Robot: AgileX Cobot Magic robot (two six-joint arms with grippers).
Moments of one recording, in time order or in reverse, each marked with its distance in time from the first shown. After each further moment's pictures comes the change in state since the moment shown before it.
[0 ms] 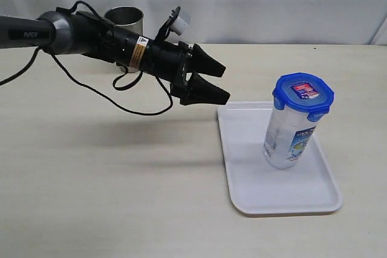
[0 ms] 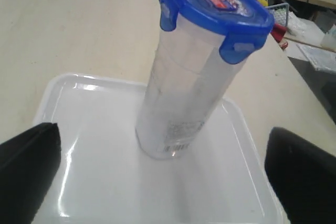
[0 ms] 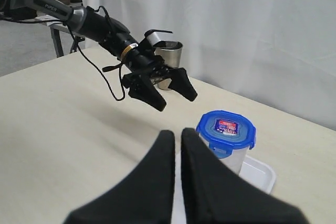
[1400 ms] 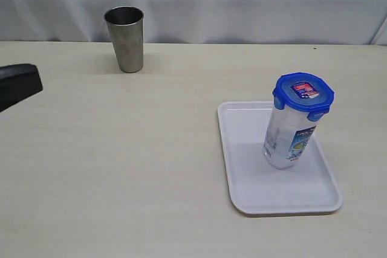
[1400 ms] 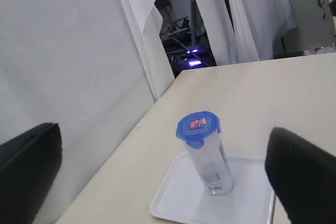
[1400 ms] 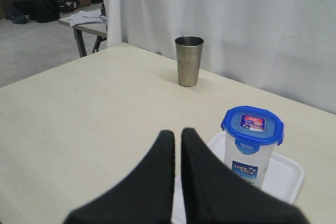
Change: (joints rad) left arm 0.326 -1.665 0.969 0.004 0.216 -0.060; right arm 0.000 0.000 0.000 0.082 0.000 0.000
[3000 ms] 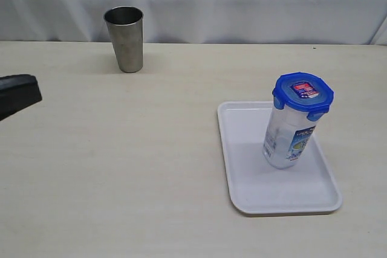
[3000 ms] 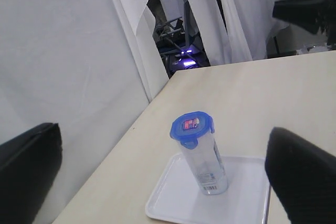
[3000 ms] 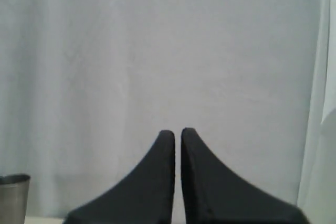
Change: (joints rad) left arm 0.000 -0.004 0.000 0.002 -0.022 -0.002; right arm -0.826 0.002 0.576 0.230 -1.126 -0.182
